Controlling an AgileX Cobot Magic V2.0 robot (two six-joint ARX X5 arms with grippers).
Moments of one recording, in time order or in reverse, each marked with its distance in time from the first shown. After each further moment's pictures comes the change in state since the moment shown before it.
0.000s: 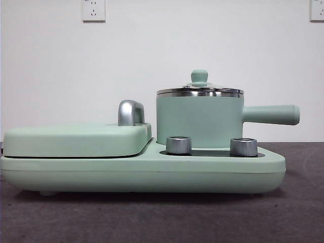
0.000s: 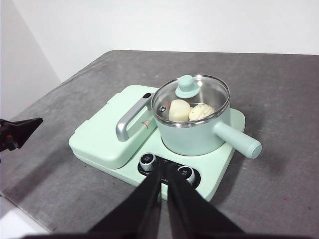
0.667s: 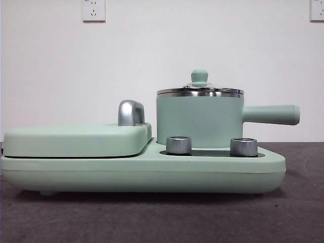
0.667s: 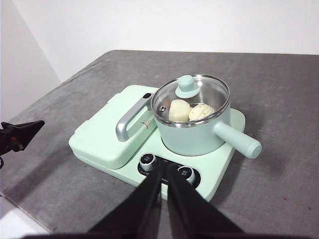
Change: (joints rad) left arm 0.000 -0.001 -0.028 0.017 -0.044 0.000; right arm 0.000 0.000 0.000 0.000 0.000 0.000
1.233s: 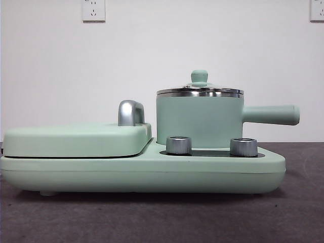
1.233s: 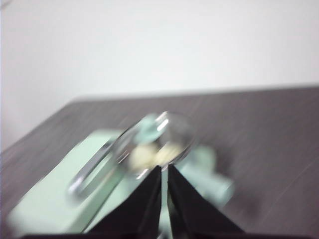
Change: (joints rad) left arm 0.000 0.000 0.000 0.000 0.000 0.000; right arm -0.358 -0.077 -0.325 0.454 -0.112 0.000
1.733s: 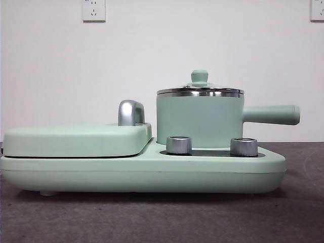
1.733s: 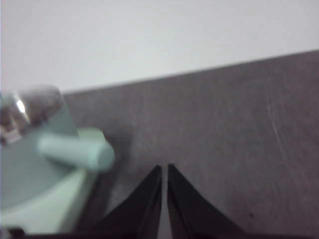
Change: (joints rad) left arm 0.000 0.000 0.000 0.000 0.000 0.000; right arm -0.213 -0.167 -0.573 0.353 0.089 -0.072
